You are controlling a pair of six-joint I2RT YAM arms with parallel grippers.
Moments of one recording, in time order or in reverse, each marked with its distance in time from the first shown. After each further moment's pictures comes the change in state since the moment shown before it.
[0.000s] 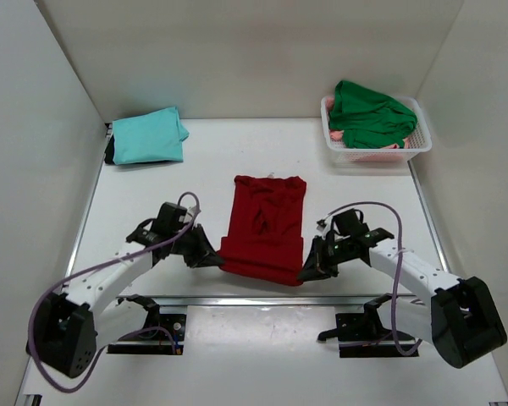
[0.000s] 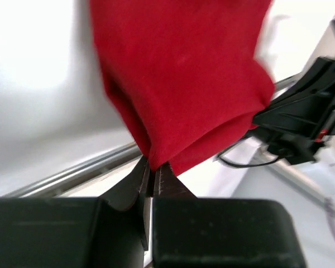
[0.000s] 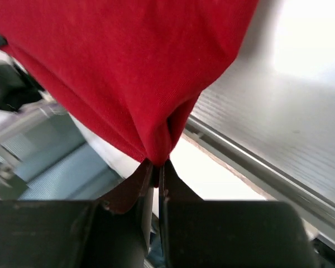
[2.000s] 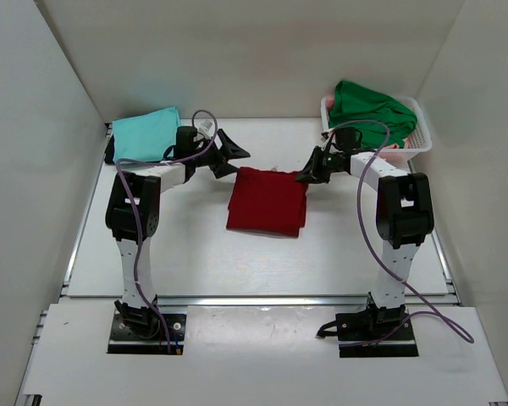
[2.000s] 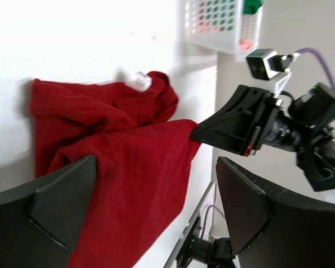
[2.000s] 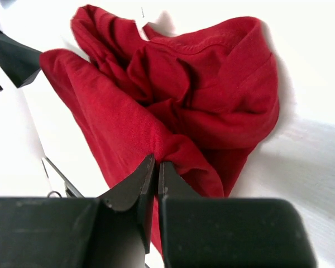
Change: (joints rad) left arm 0.203 1.082 0.860 0.705 0.215 -0.102; right arm -0.299 0.892 0.935 0.174 0.072 -0.170
